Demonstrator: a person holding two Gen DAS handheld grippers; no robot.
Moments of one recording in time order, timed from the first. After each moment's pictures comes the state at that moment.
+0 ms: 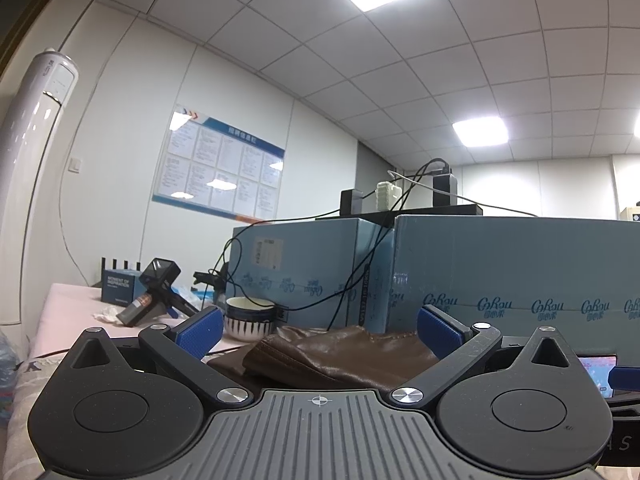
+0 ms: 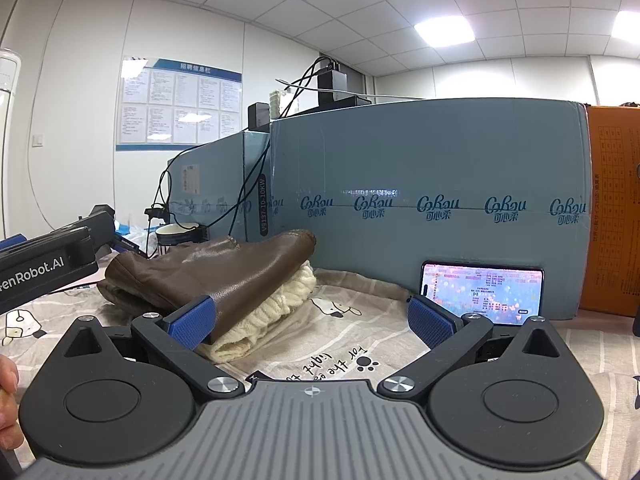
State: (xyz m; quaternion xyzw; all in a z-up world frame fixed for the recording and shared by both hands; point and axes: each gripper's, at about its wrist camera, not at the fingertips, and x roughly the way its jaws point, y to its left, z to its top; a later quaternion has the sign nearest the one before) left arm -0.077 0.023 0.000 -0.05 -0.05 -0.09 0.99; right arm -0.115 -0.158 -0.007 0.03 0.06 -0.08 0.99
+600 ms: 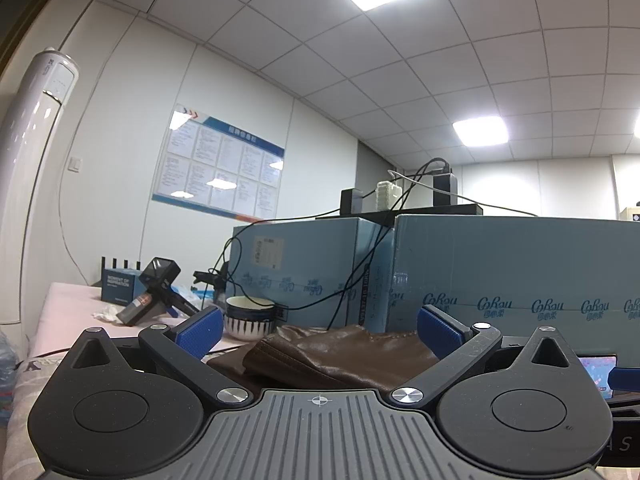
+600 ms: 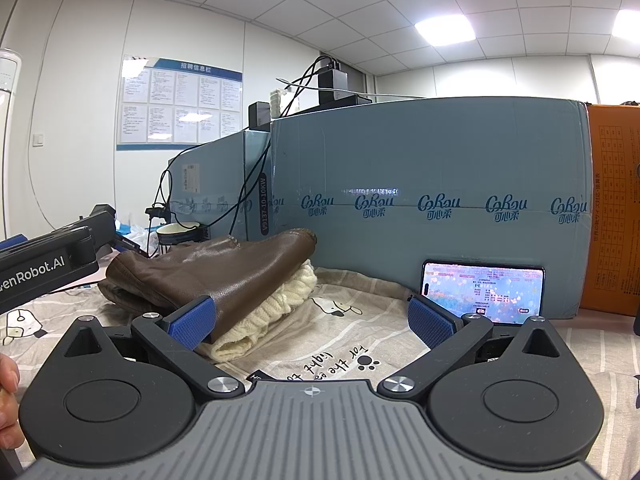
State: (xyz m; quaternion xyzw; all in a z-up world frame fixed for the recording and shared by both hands) left arm -0.078 0.023 0.000 -0.05 -0.05 -0.09 0.99; right arm -0.114 -0.157 -0.007 0.03 0.06 -0.08 0.99
